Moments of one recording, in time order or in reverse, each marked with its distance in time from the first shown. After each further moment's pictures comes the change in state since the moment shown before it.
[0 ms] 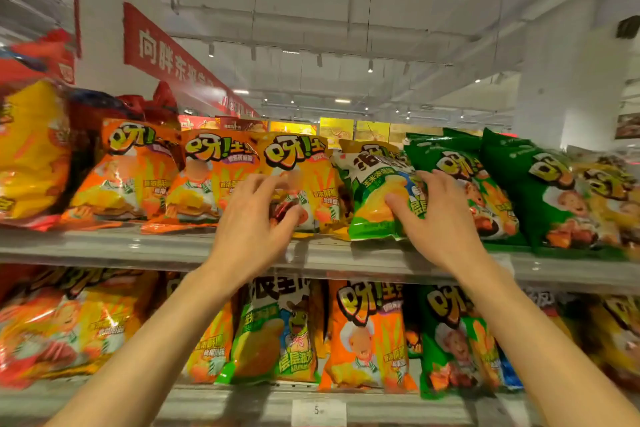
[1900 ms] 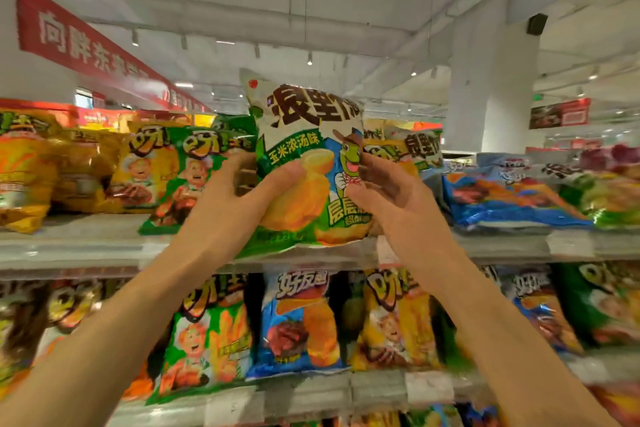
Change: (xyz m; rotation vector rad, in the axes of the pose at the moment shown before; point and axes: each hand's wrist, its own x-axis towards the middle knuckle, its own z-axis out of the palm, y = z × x) left_hand 0.003 0.348 0.219 -0.649 -0.191 -0.316; right_hand -0.009 0.298 -0.203 0.883 -0.142 0.005
